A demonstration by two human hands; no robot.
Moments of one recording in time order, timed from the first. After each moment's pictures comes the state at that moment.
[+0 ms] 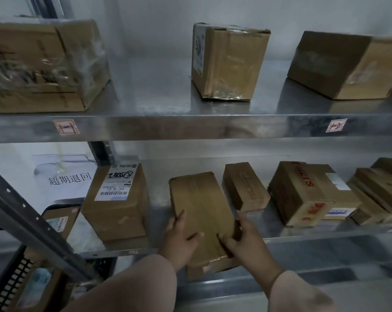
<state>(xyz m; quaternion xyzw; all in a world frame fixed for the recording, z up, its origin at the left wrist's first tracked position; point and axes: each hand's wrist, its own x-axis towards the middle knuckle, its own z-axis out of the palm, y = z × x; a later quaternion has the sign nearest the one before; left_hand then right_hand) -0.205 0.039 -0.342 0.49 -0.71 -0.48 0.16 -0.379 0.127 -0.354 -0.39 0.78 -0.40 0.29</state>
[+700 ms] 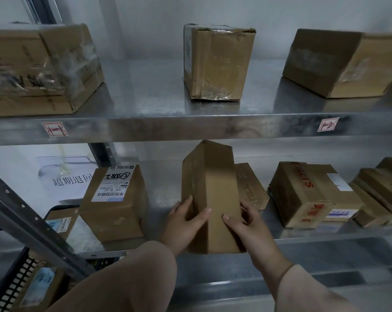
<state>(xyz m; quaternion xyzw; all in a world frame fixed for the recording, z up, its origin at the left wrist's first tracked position) -0.230 0.031 -0.308 0.48 -0.66 -0.53 0.20 -0.384 0.130 -0.307 -0.28 0.63 -0.59 0.41</state>
